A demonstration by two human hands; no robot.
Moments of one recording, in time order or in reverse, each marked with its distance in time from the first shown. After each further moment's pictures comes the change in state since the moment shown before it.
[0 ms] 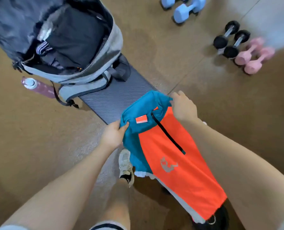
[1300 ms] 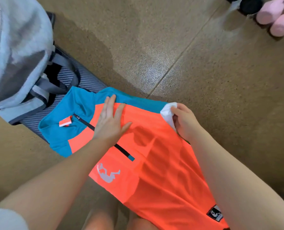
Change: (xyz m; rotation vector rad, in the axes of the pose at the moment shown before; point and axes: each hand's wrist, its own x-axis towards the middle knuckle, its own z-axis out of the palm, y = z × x) left_hand 0.164 0.043 0.123 0.746 0.001 0.359; right_hand 0.102 0.151 0.104 1.571 -0.262 0.700
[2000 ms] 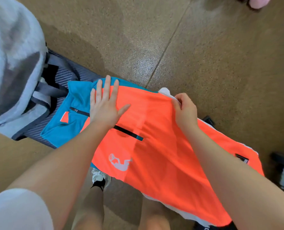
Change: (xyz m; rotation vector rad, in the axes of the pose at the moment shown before) left_hand 0.028 -0.041 -0.014 0.252 0.013 0.090; right_hand -0.035 0.039 0.030 -0.752 0.433 -0.499
